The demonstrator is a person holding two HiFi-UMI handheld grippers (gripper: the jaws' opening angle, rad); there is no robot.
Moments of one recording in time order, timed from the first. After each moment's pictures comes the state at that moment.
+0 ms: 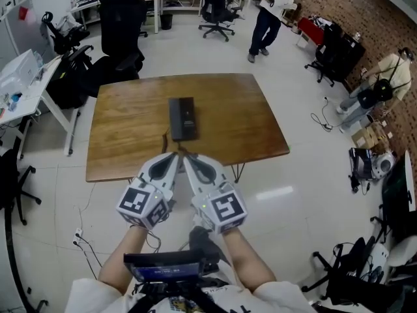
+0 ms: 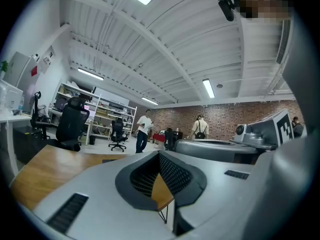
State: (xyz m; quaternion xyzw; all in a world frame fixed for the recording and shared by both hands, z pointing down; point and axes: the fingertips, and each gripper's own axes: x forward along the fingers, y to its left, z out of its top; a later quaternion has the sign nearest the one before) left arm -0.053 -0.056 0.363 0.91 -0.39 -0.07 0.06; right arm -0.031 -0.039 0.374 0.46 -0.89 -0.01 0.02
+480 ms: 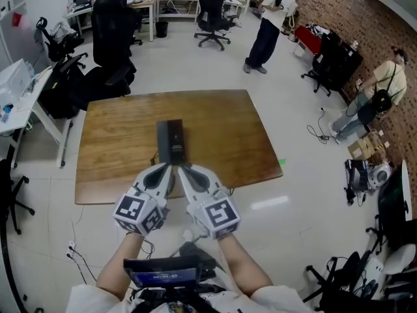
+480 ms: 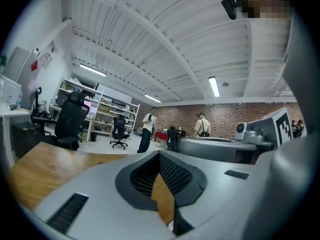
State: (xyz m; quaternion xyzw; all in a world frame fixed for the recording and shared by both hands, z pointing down) left arm -0.021 -0.133 0.372 0.91 -0.40 -0.07 0.08; right arm 0.006 -0.115 0.380 0.45 -0.89 0.00 0.04
